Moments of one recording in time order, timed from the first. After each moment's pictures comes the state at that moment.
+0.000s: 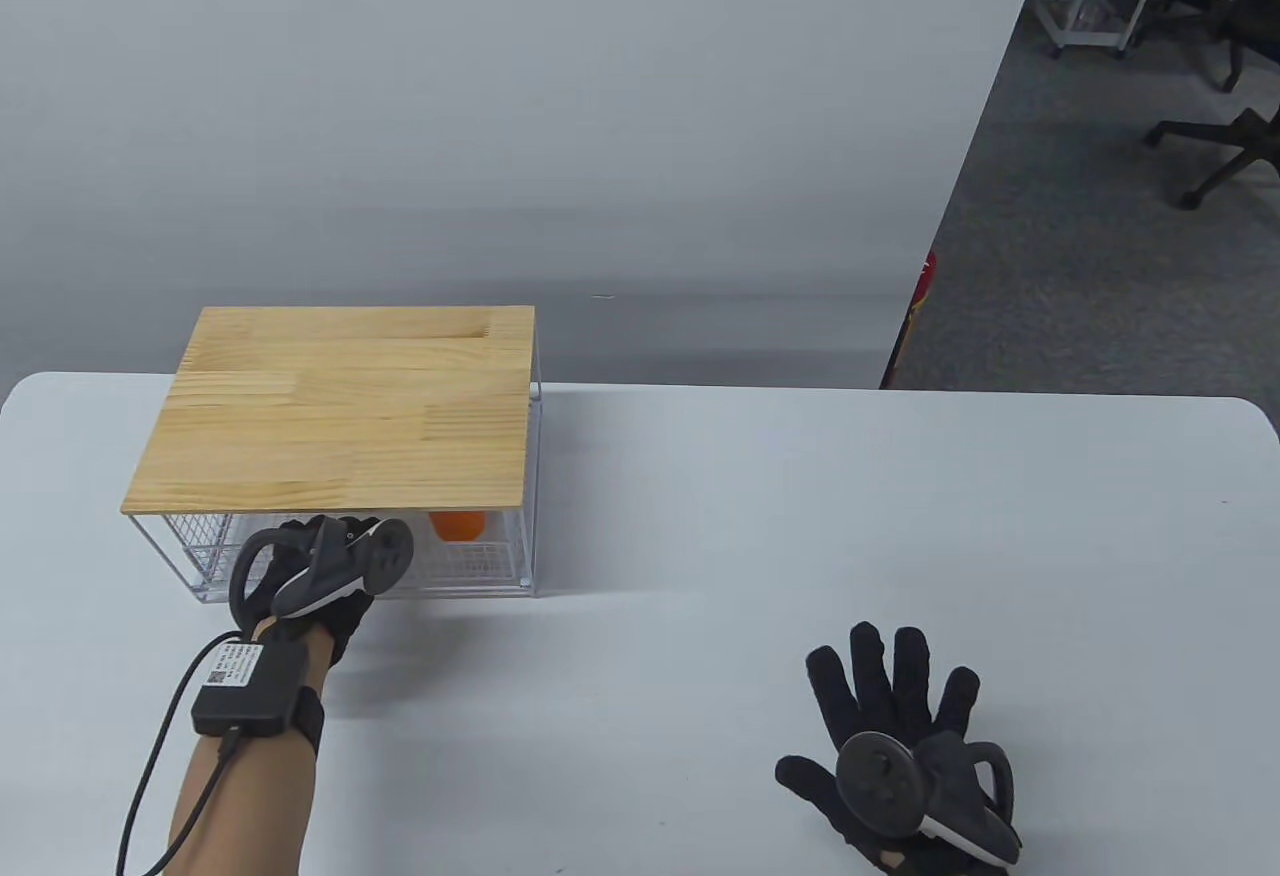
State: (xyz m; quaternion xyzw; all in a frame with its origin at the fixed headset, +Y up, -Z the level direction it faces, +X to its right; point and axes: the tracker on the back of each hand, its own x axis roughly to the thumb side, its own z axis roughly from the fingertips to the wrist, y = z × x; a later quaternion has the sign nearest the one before) left_hand -0.291 -0.746 -0.422 0.00 -0.07 -0.13 0.99; right_hand 0.186 -0.713 -0.237 0.16 0.03 0.98 0.07
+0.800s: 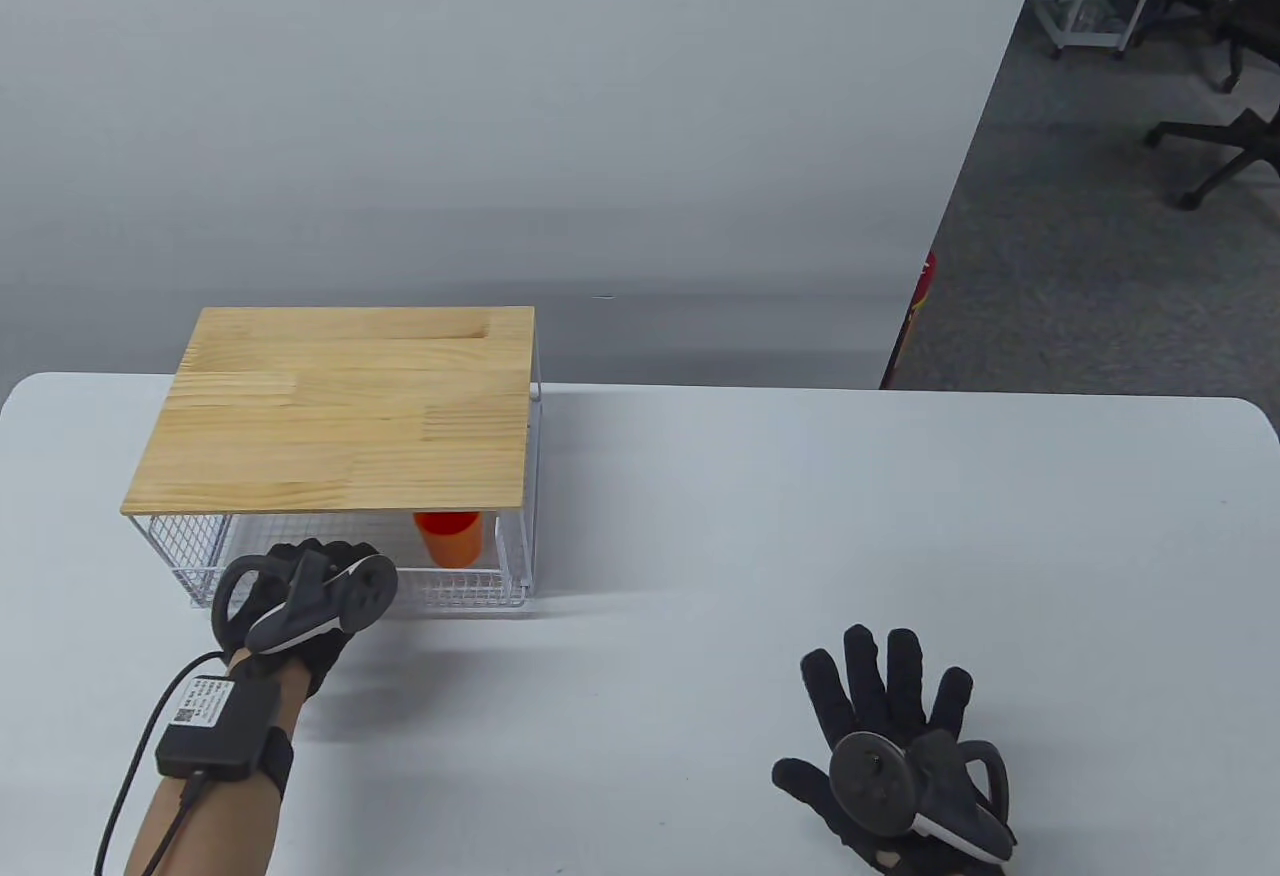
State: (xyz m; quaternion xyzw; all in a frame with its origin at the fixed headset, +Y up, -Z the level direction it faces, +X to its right) left_hand -0.299 -0.746 -0.392 0.03 -0.11 -0.13 0.99; right_hand 0.183 -0.717 -0.238 0.16 0.04 0.98 0.06
